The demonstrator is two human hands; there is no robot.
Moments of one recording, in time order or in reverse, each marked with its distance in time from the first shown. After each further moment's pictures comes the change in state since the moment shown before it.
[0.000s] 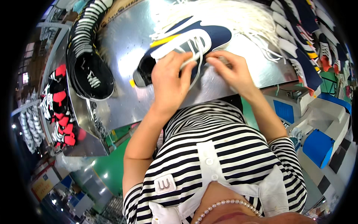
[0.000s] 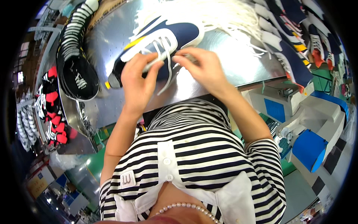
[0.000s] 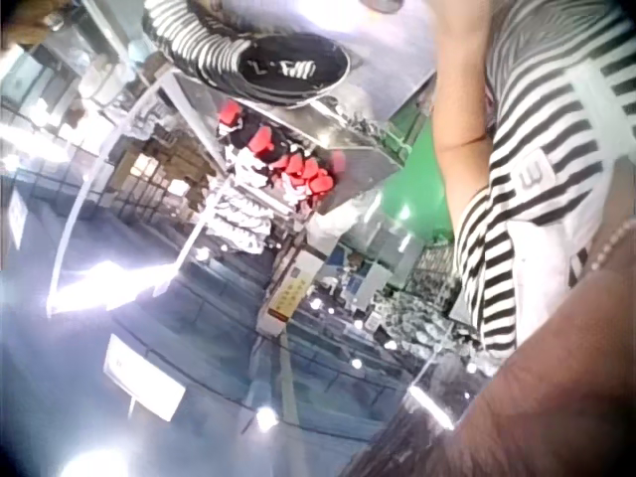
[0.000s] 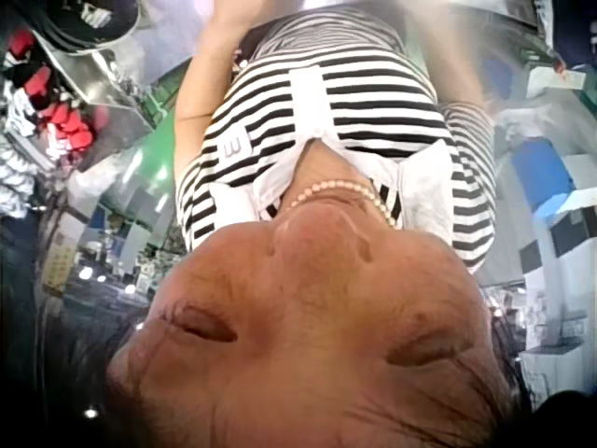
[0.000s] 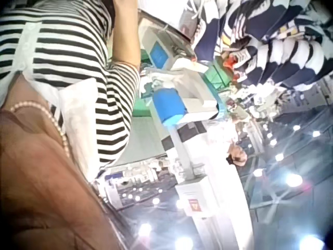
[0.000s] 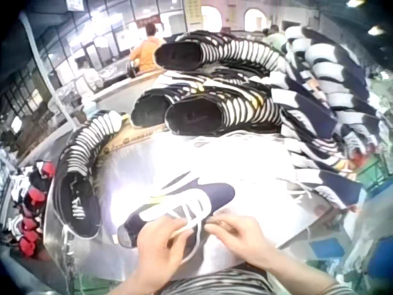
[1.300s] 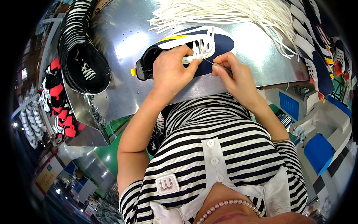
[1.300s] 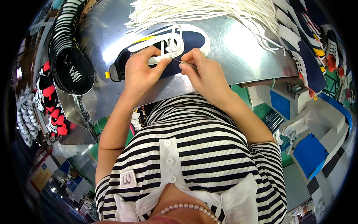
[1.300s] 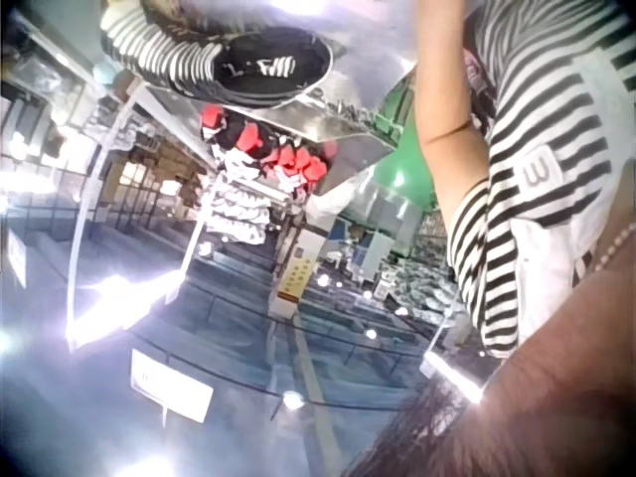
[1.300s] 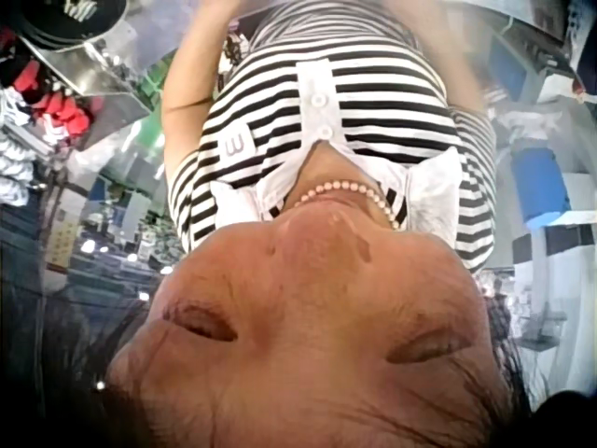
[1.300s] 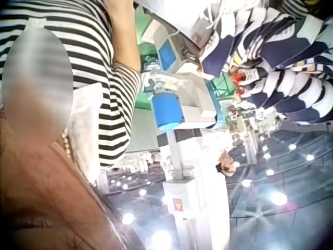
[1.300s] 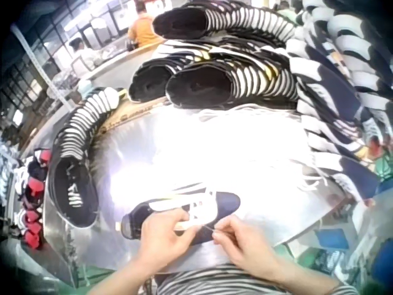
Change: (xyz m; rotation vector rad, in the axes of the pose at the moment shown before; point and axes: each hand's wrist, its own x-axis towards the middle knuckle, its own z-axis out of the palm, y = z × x) left_hand -0.013 -0.041 0.016 0.139 -0.315 -0.239; right_hand -0.024 0.012 0.019 -0.017 -0.173 0.191
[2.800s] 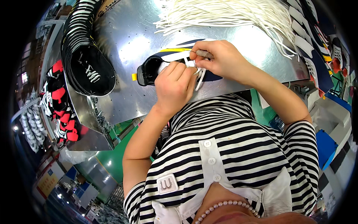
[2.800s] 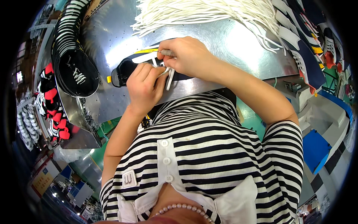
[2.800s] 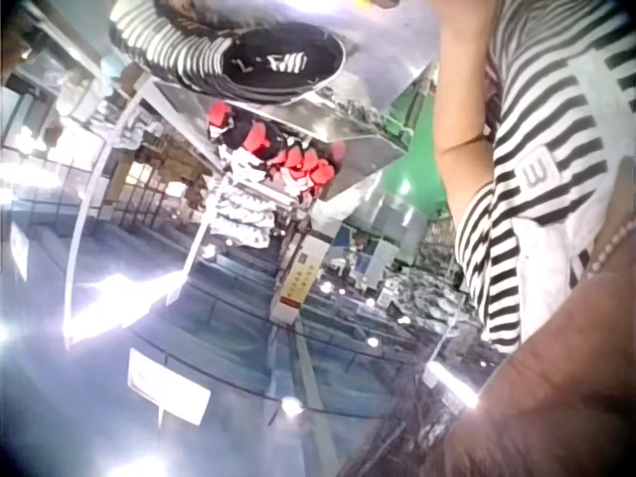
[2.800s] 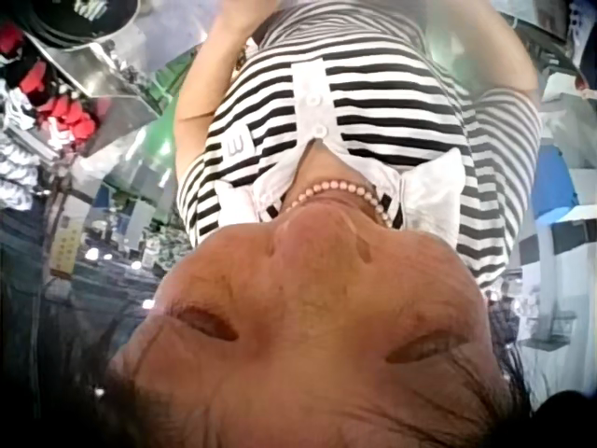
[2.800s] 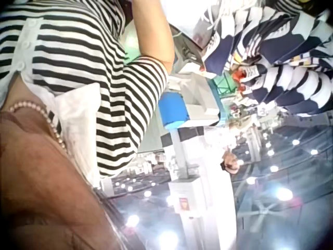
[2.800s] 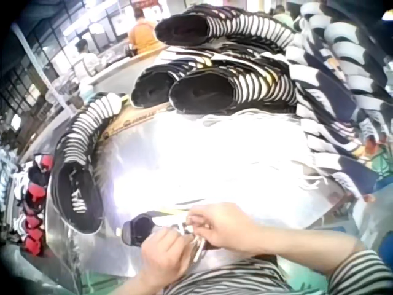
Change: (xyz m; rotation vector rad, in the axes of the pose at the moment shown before) left_hand -0.031 -0.013 -0.006 0.078 0.215 0.408; right_hand 0.064 -0.033 0.009 -0.341 -0.278 -0.197
